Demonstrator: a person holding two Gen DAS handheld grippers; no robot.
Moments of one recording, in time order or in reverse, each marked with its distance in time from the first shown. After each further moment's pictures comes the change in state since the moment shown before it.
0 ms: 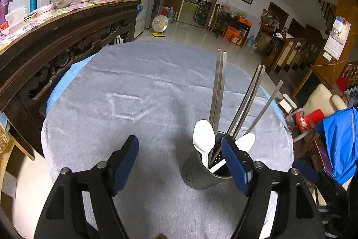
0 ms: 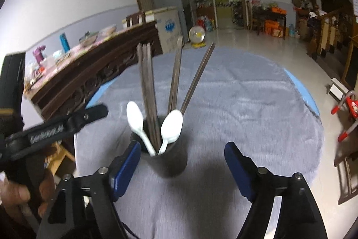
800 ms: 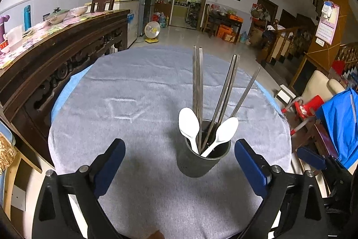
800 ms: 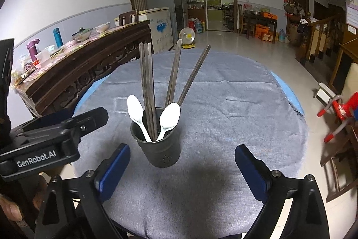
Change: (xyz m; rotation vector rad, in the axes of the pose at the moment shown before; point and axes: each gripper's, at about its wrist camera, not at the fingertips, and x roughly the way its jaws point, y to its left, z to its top) left arm -0.030 -0.023 -0.017 0.101 -0.026 0.009; right arm -0.026 0.017 -0.013 -0.019 -0.022 -0.103
